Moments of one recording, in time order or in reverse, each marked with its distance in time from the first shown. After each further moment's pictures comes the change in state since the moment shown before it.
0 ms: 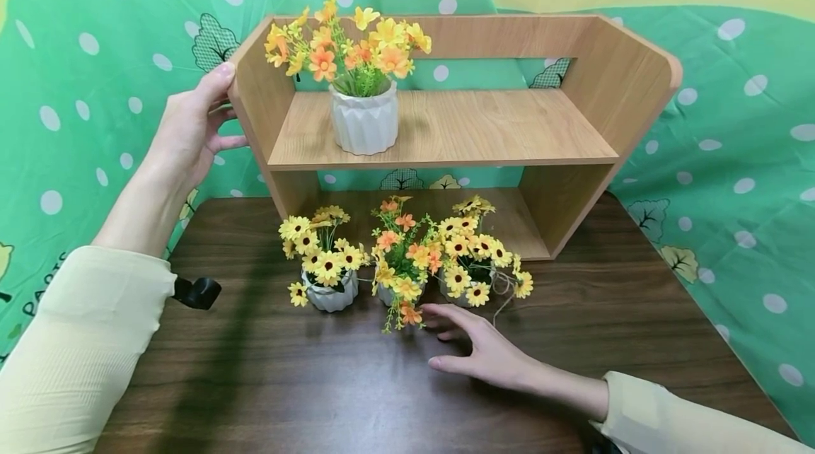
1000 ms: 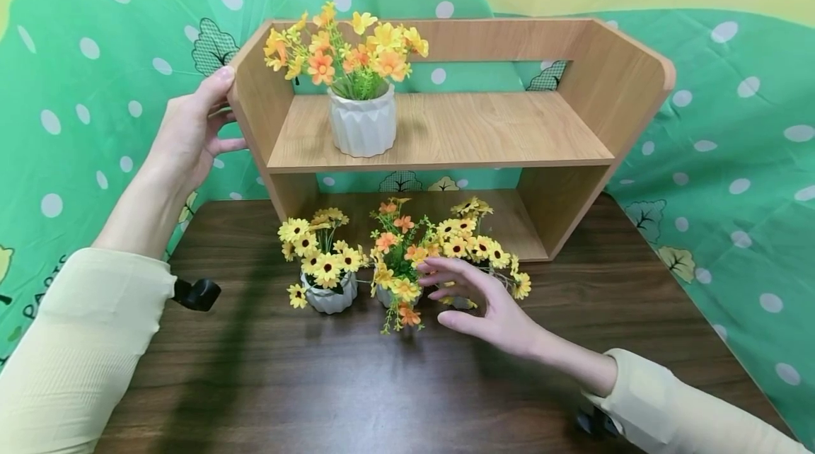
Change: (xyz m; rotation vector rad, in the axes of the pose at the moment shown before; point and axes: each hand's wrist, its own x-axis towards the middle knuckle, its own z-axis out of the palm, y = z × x) left_hand 0.000 0.000 0.000 0.018 -0.001 0.004; right_hand 0.030 -0.044 -0.040 0.206 0.085 -0.312
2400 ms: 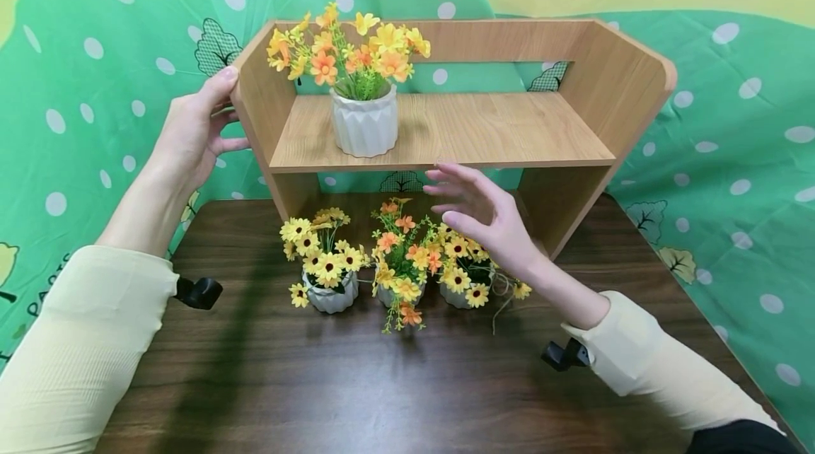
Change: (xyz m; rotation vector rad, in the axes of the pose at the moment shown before) left_hand 0.000 -0.001 -0.001 -0.007 -0.008 0.014; right_hand 0.079 -0.034 -0.045 0.013 0.213 -0.066
